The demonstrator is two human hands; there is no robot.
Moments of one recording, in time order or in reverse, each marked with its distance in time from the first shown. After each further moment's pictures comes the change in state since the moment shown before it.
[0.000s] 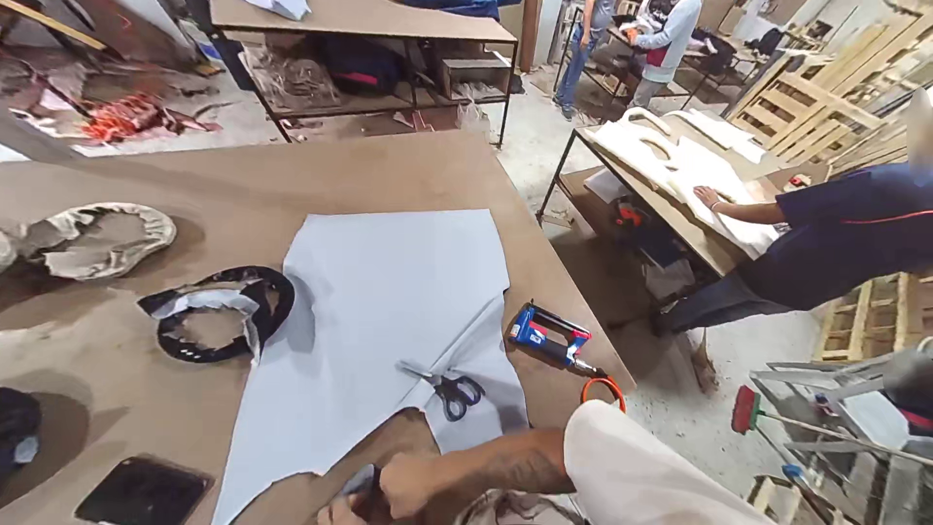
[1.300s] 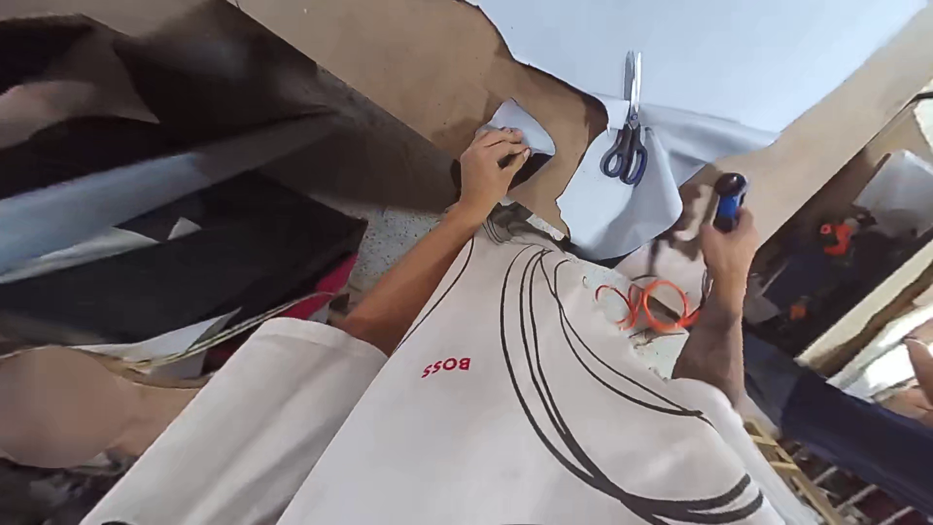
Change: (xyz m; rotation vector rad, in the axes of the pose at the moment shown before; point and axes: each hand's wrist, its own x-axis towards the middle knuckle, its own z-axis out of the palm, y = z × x) left_hand 0.111 -0.146 0.161 -0.528 0.789 0.462; right_hand -0.207 0.169 -0.083 -0.217 0.555 0.768
